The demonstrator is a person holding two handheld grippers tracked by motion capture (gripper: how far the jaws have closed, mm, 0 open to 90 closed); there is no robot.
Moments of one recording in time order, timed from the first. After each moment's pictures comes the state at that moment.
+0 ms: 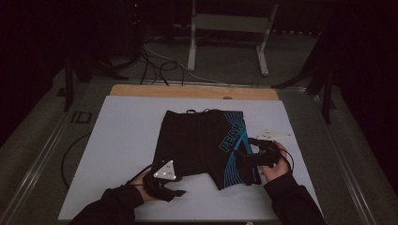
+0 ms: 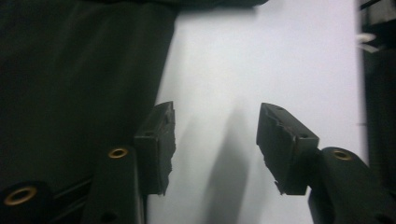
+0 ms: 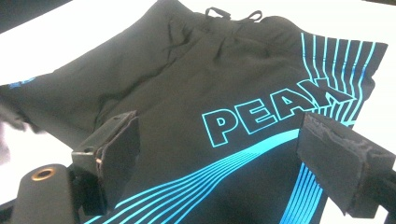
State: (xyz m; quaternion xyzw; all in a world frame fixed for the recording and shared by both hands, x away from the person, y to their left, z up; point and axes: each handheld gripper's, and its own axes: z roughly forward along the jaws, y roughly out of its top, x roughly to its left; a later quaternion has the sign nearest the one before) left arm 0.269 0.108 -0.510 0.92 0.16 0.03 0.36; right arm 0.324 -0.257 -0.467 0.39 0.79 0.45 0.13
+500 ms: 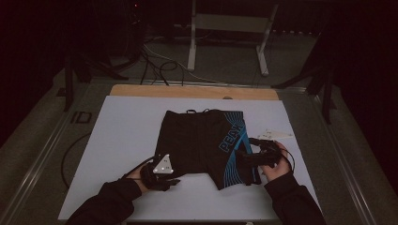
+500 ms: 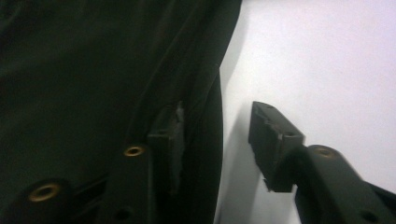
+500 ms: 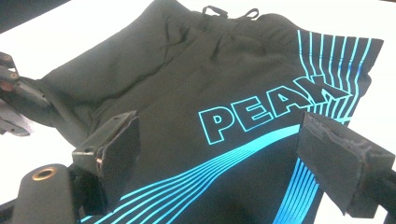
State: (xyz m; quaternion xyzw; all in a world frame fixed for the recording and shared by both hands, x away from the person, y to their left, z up) left arm 0.282 0.121 -0.514 0.93 0.15 0.09 0.34; right arm 0.325 -0.260 -0.468 0.40 0.79 0.45 0.13
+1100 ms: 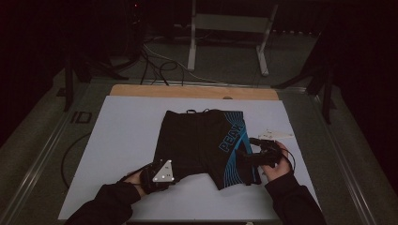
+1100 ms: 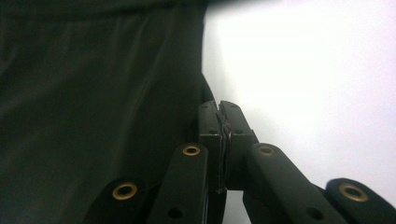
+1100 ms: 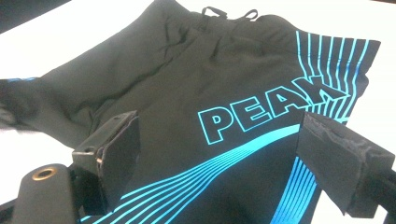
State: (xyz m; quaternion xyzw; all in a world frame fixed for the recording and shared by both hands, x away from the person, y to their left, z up) left arm 0.260 0.120 -0.490 0.93 0.09 0.10 0.35; right arm 0.325 -0.262 -0.467 0.40 0.79 0.45 0.13
